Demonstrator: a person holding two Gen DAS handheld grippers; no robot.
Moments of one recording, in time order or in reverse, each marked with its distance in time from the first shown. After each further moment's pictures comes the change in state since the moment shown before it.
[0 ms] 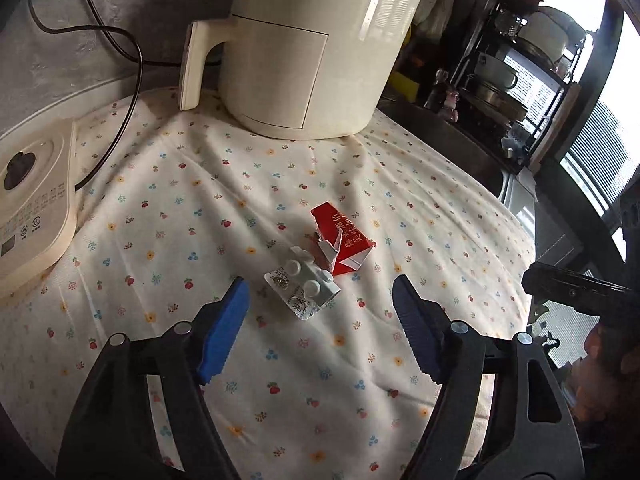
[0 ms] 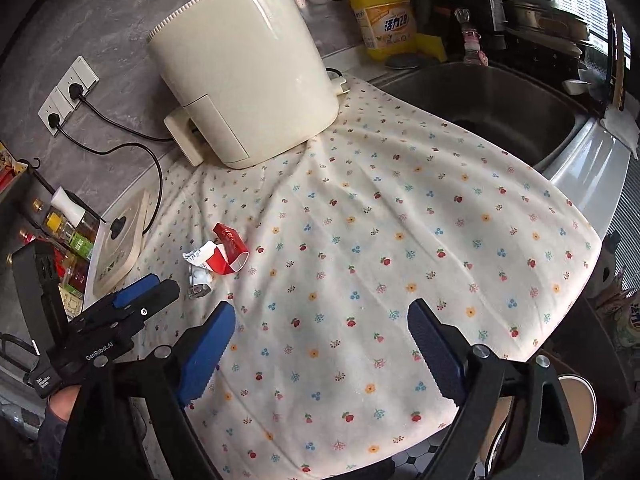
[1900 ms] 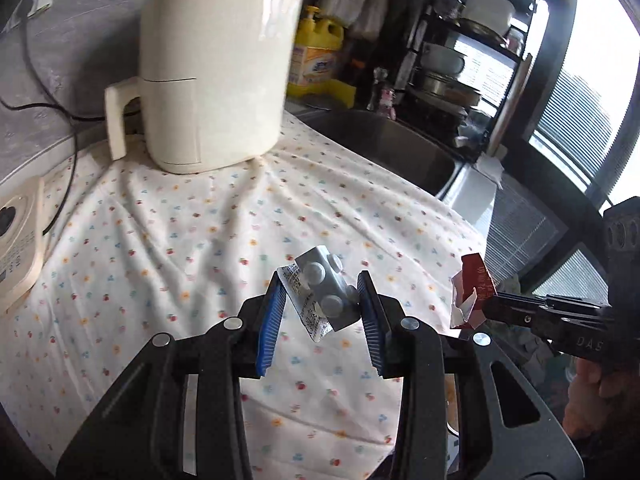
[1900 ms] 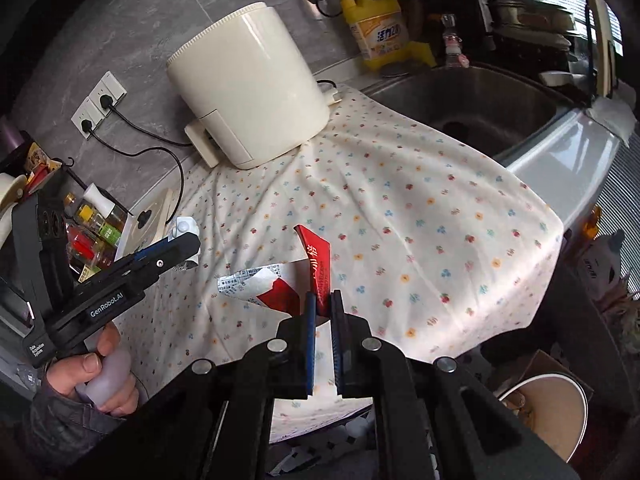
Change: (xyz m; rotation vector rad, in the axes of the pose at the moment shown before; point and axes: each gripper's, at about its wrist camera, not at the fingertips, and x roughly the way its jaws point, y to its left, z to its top) left arm -0.017 -0.132 -0.003 0.143 -0.032 -0.026; right arm -0.066 -0.075 -0.030 0.007 -0.019 0.100
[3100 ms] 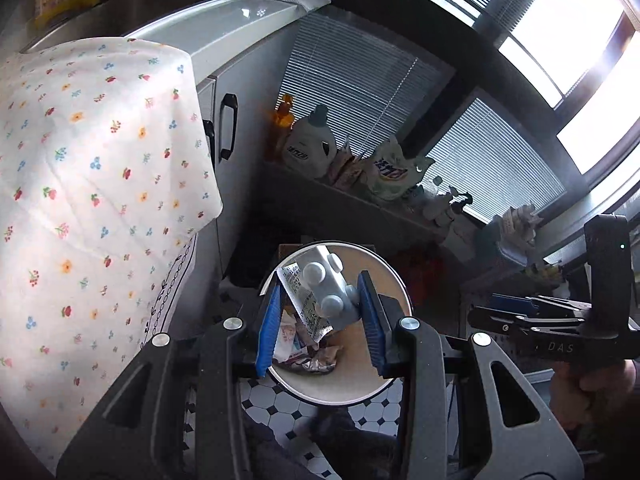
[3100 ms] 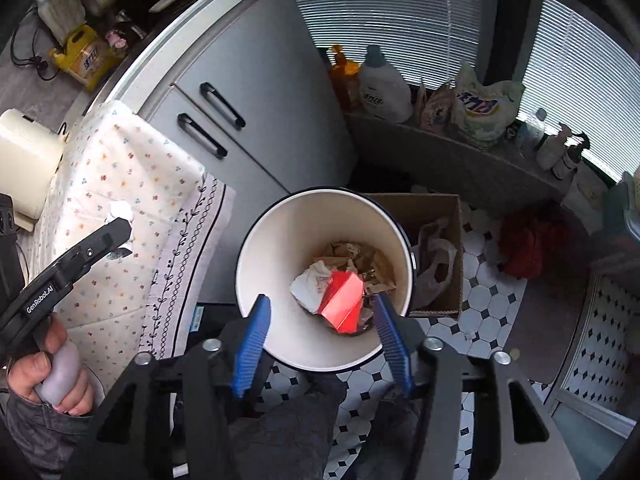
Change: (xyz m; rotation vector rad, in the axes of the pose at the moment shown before) left arm 0.144 -0.258 -0.103 0.281 0.366 -0.393; right arm -0.117 -0.263 -0.203 0.578 0.100 -0.439
